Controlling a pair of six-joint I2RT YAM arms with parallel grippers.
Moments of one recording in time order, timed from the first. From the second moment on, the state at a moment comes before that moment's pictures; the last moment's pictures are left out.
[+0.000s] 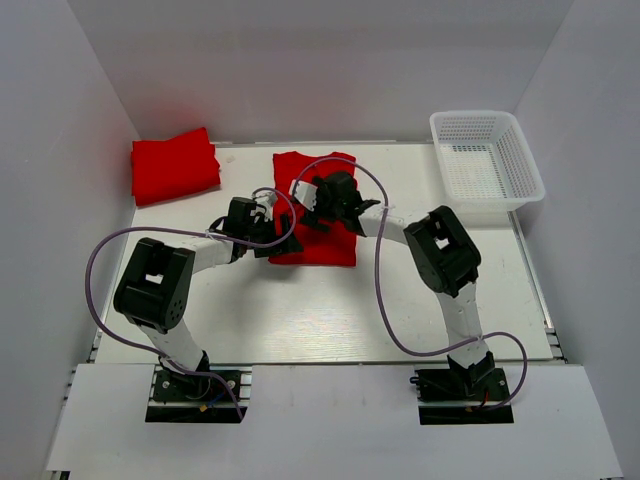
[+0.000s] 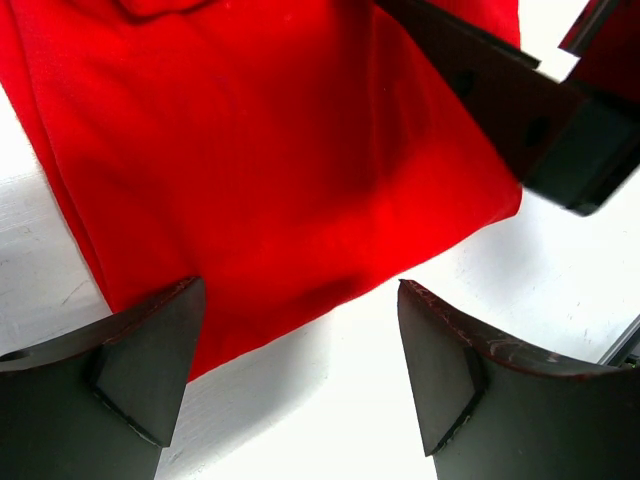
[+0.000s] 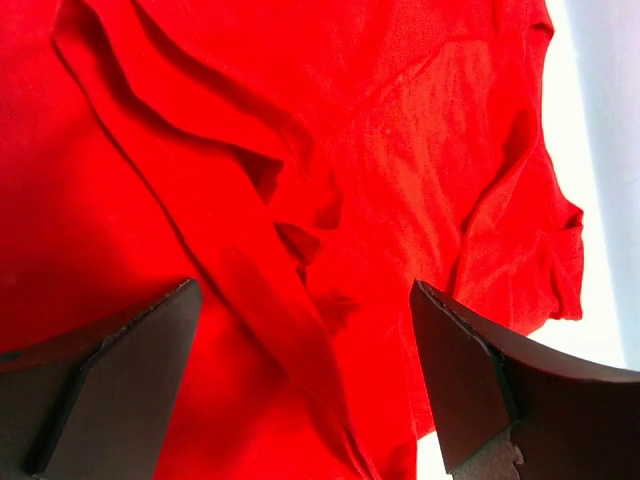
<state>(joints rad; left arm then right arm) -0.32 1.71 0.84 0.07 0.44 -0.42 0.65 2.15 1.46 0.10 -0.16 -0.76</state>
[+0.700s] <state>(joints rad) -0.32 1.70 0.81 0.12 0.45 -0.41 0.65 2.43 1.72 0.45 0.30 -0.60</state>
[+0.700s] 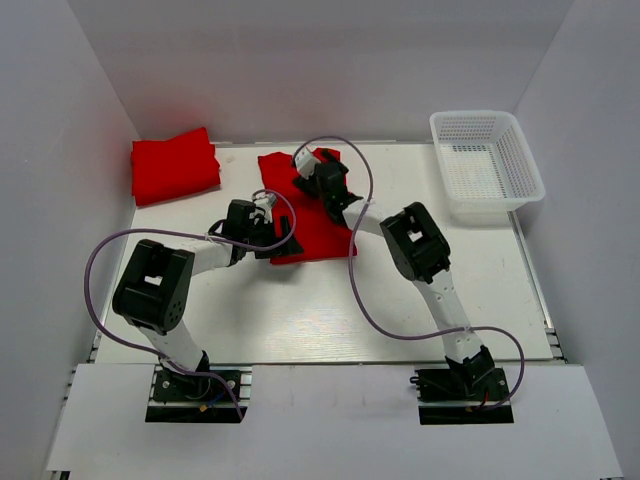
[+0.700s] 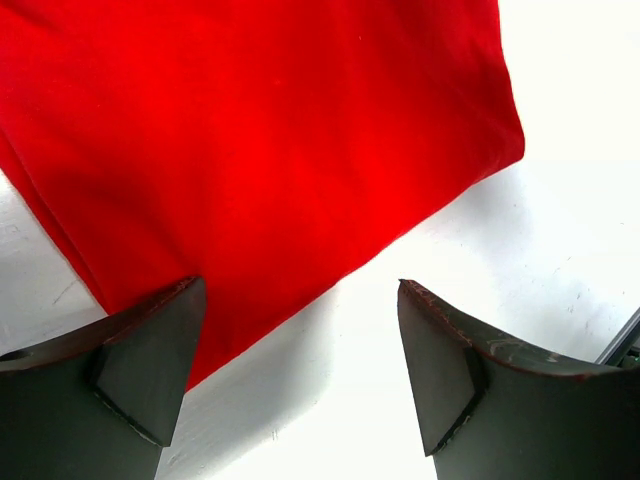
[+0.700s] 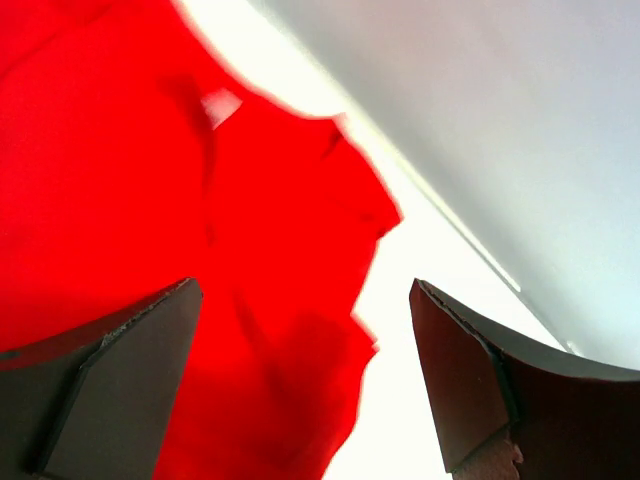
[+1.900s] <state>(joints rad) -0.32 1.60 0.99 -0.42 0.04 -0.45 0.53 1.84 1.23 -0.37 -0.29 0.31</state>
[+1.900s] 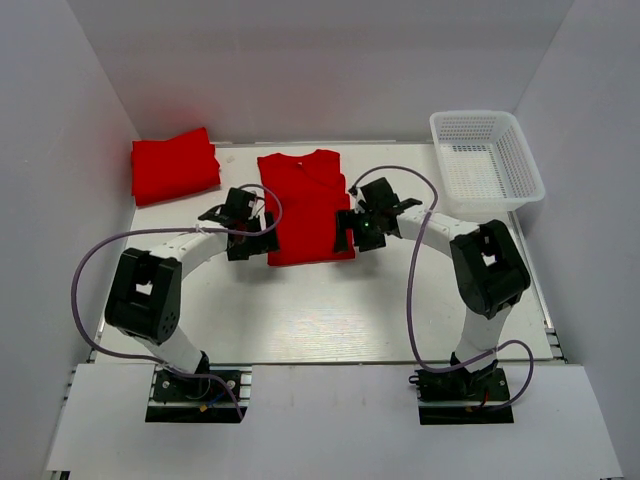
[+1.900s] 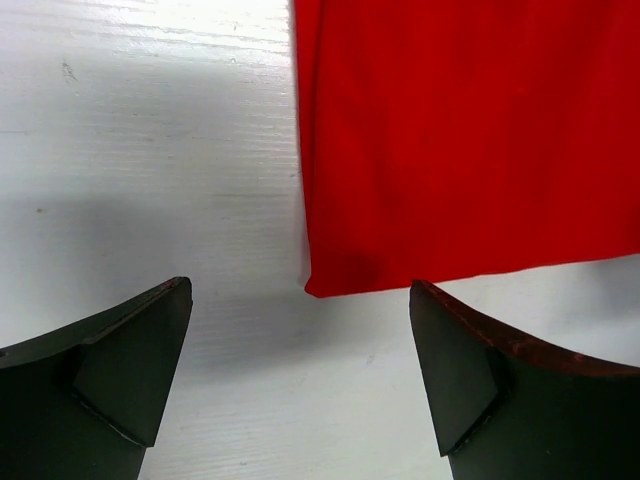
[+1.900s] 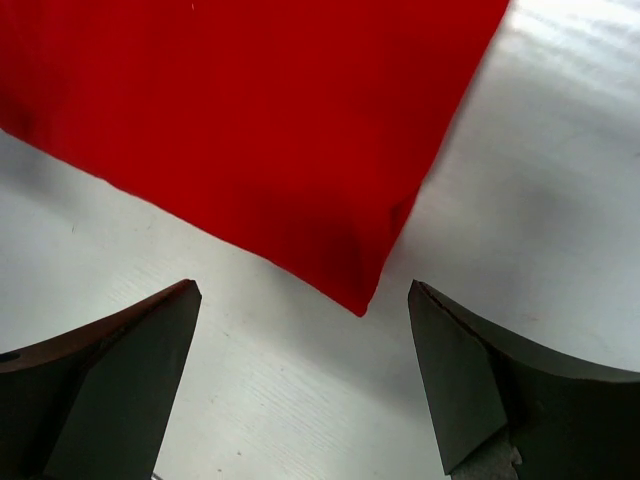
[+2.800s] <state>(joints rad) -0.32 1.62 0.77 -0.07 0.24 -0.45 0.48 1.85 1.04 -0.14 -0.36 0.40</state>
